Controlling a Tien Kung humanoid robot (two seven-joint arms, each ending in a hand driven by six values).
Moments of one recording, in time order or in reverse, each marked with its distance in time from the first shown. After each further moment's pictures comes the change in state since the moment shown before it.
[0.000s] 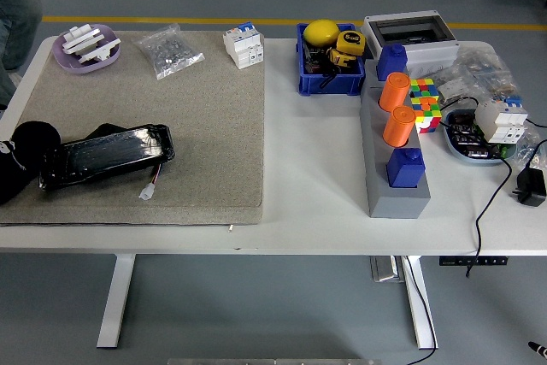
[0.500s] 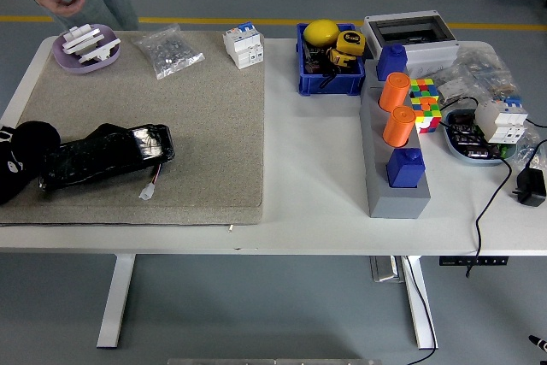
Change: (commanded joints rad) left arm -0.066 -0.001 0.117 0.116 -0.019 -0.009 0.015; right arm 0.007 0.000 0.011 0.014 -0.013 -0.013 0.007
